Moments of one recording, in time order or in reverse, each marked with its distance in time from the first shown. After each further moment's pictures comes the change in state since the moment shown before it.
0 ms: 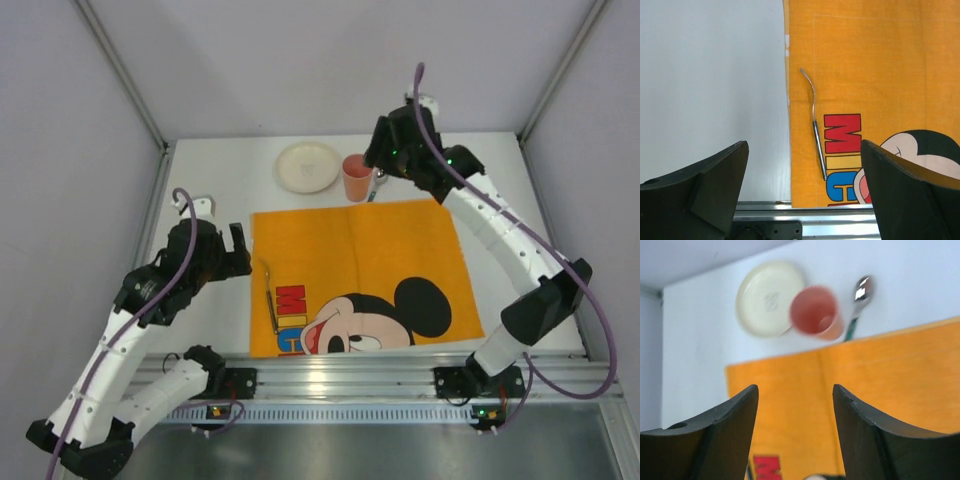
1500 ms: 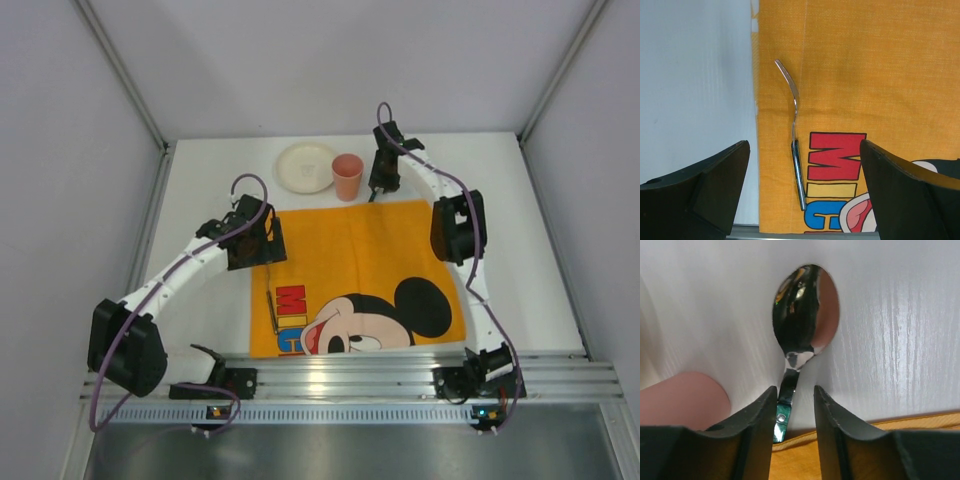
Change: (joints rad) left arm 0.037 0.535 -0.095 0.268 0.107 -0.124; right arm -0.317 0.874 0.497 -0.080 -0.187 -0.131
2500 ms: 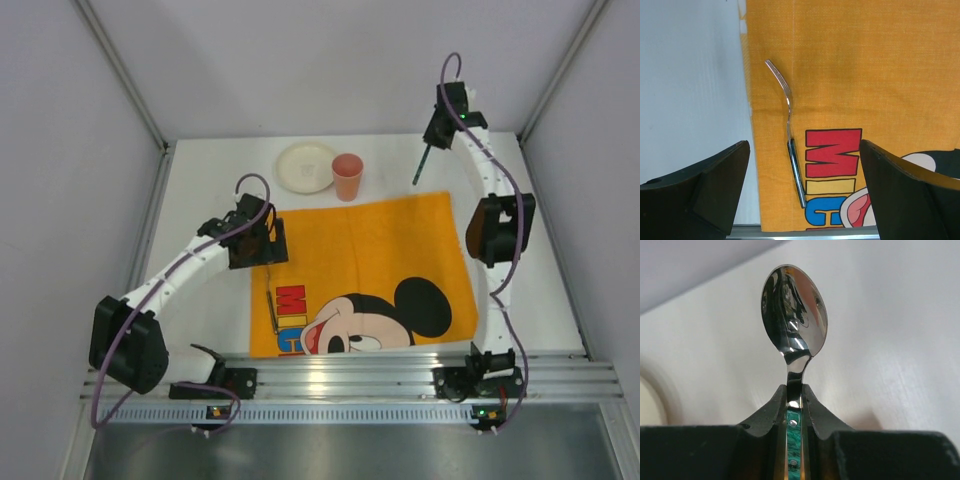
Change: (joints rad) left arm 0.002 -0.002 0.016 -0.002 0.038 0.037; right arm -0.189 -0.121 0.051 0.071 0.070 -0.069
